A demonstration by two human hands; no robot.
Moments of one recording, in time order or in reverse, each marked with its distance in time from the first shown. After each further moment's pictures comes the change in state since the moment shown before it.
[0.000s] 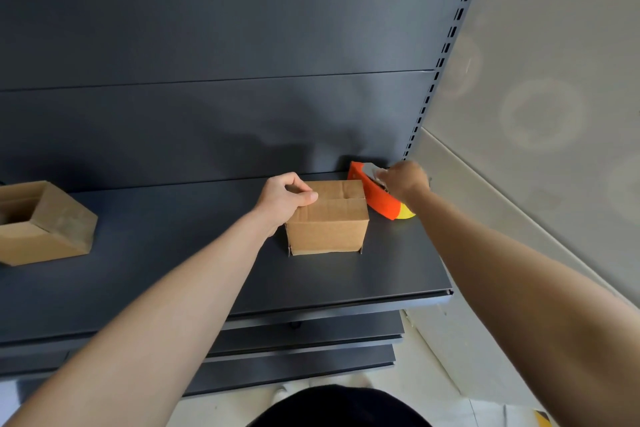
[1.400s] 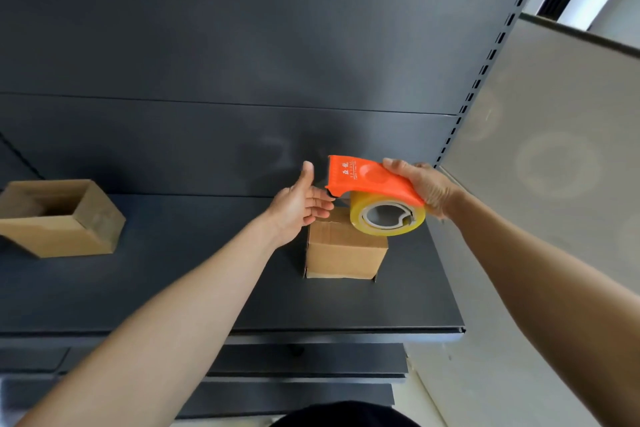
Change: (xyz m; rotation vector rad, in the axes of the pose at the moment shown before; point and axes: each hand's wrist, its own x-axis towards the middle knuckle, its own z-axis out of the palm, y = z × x) left_hand -0.015 0.023 -0.030 -0.400 -0.141 -0.106; right_hand -0.043 -0.054 -0.046 0.481 -0.381 -0.236
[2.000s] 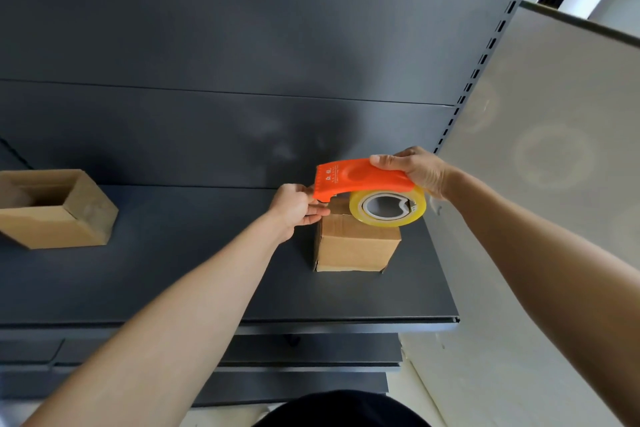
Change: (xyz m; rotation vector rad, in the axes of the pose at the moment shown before) left_hand 0.008 -0.014 0.009 0.035 0.134 -0.014; right_hand 0.002 -0.015 -0.001 -0.322 -0.042 -0.052
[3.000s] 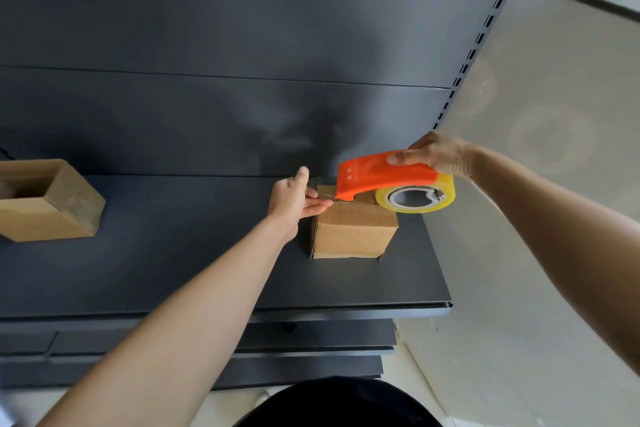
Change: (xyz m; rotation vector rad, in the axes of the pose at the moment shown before) left_hand 0.001 -0.015 0.019 -0.289 0.142 0.001; right_hand -0.021 -0.001 -0.031 -0.383 0.005 0.098
